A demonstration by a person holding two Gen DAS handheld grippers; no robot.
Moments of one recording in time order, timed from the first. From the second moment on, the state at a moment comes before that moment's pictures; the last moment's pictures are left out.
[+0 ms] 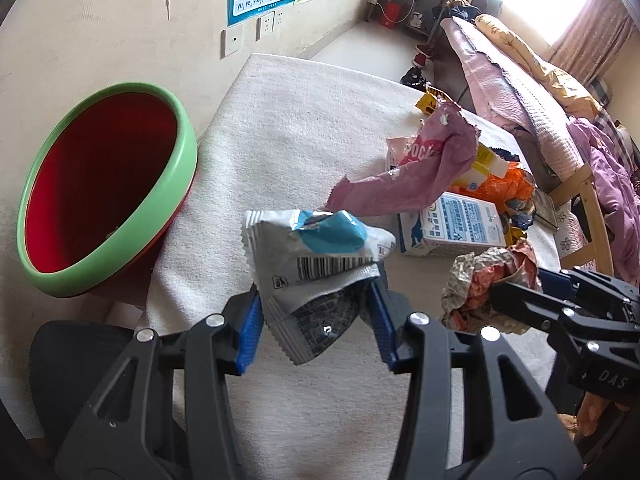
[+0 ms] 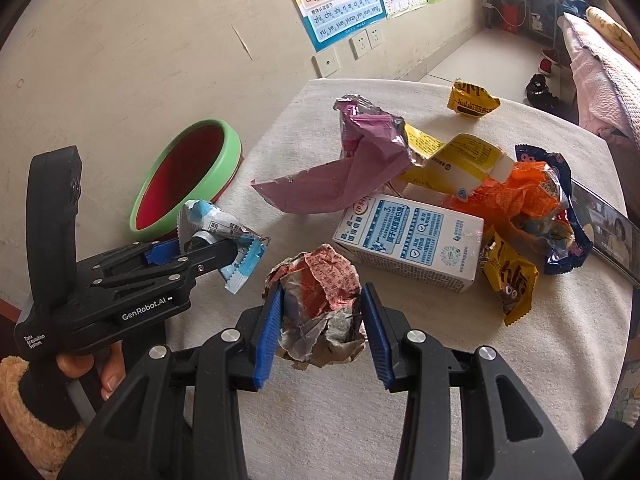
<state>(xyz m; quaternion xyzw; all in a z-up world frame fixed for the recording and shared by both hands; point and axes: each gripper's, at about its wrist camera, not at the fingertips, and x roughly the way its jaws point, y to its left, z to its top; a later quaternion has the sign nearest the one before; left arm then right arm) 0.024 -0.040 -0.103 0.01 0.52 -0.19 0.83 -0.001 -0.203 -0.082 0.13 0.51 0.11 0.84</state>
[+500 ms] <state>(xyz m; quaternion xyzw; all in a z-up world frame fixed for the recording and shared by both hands) 0.042 0.001 -0.098 -0.02 0.51 -0.14 0.85 0.015 -0.166 -0.077 0.10 0.51 0.15 0.84</state>
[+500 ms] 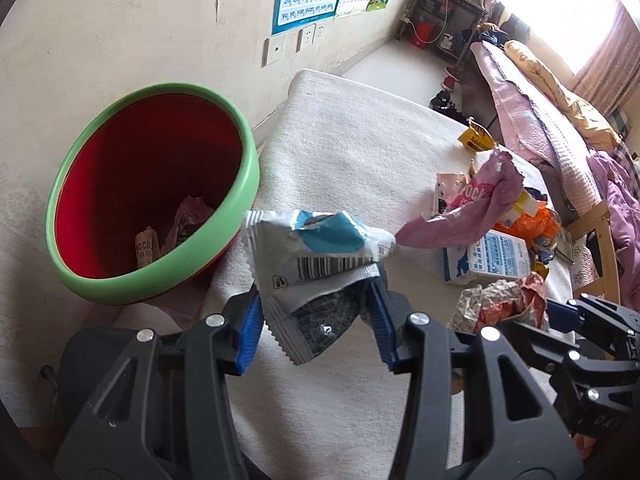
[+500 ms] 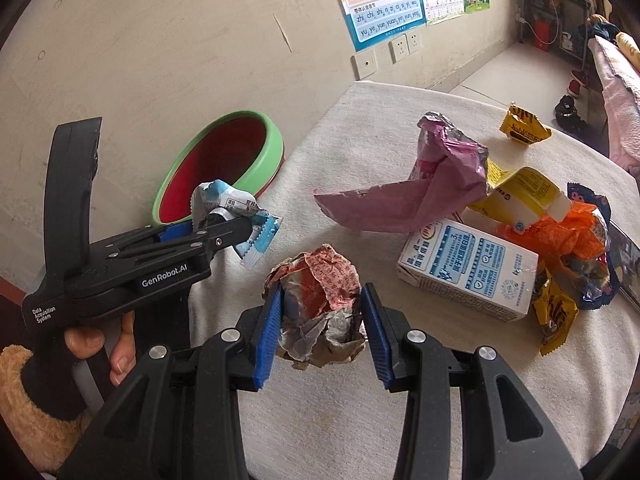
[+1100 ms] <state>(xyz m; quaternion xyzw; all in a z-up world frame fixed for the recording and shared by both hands) 0.061 0.051 -0.094 -0.04 0.49 -0.08 0.87 0.039 -0.127 -0.071 0.07 0.51 0.19 0.84</state>
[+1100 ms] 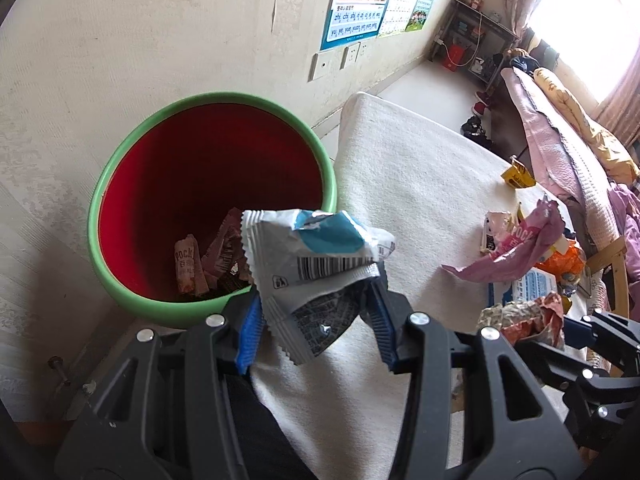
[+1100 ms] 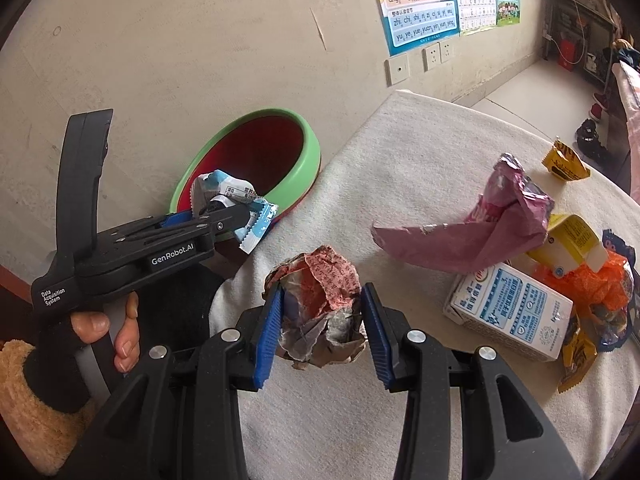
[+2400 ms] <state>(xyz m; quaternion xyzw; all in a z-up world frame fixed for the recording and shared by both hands) 0.098 0.150 -0.092 -0.09 0.47 0.04 0.88 0.133 -0.036 -0.035 0.02 0.43 0.25 0.86</state>
